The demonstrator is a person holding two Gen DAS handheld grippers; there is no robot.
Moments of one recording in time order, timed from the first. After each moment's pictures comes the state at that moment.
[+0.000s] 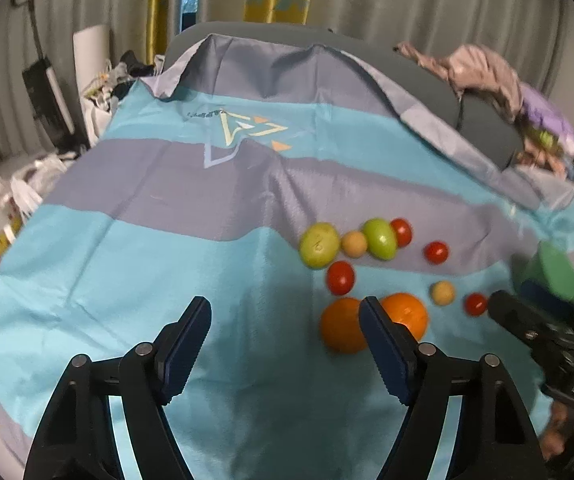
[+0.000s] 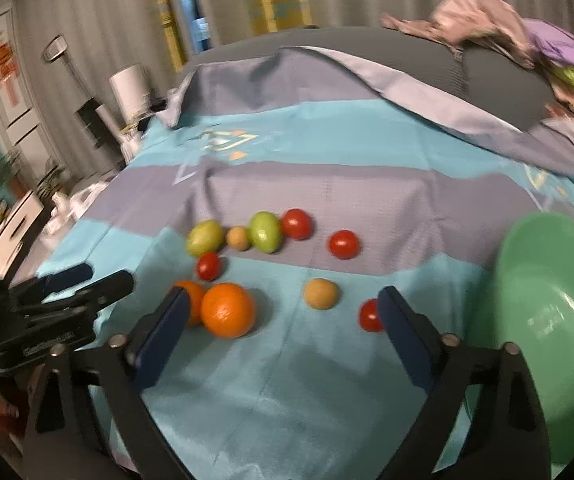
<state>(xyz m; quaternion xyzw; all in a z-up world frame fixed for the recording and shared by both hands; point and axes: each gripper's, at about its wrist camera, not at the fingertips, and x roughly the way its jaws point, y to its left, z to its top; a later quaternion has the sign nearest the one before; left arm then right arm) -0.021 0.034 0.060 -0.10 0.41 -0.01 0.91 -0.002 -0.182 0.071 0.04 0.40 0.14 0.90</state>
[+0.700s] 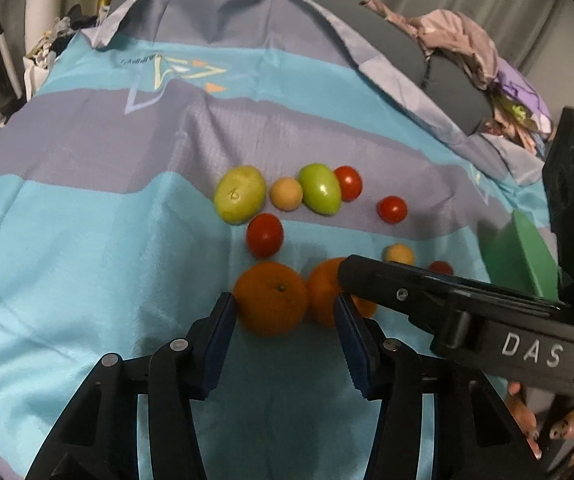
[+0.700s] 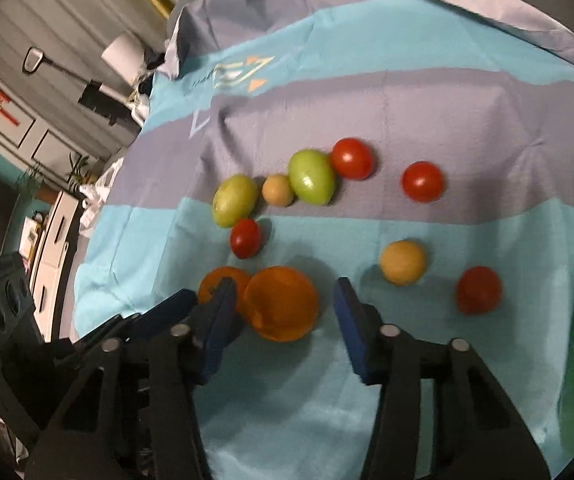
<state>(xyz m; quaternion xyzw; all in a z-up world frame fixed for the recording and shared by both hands) 0.000 -0.005 0.027 -0.12 0.47 -0.09 0.87 0.045 -0.148 0.031 0.11 0.54 0.22 0.81</state>
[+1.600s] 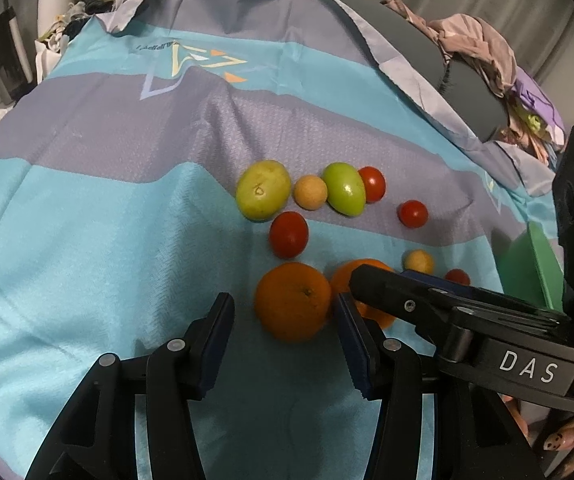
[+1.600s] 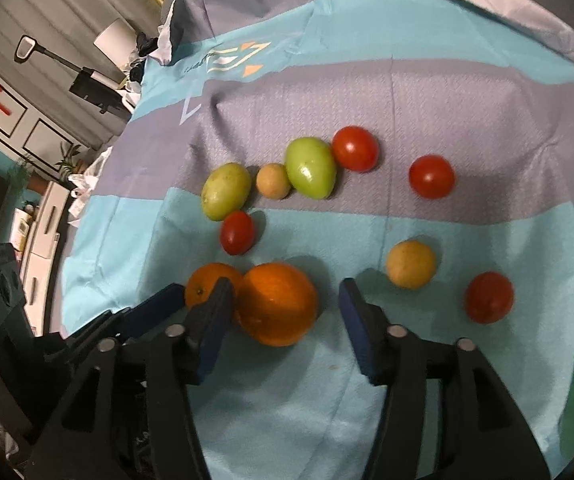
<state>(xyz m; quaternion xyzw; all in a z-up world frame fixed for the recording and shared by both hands) 0.005 0.007 0.023 -0.13 0.48 -0.08 0.86 0.054 -0.142 0.023 0.09 0.55 0.20 0.81</state>
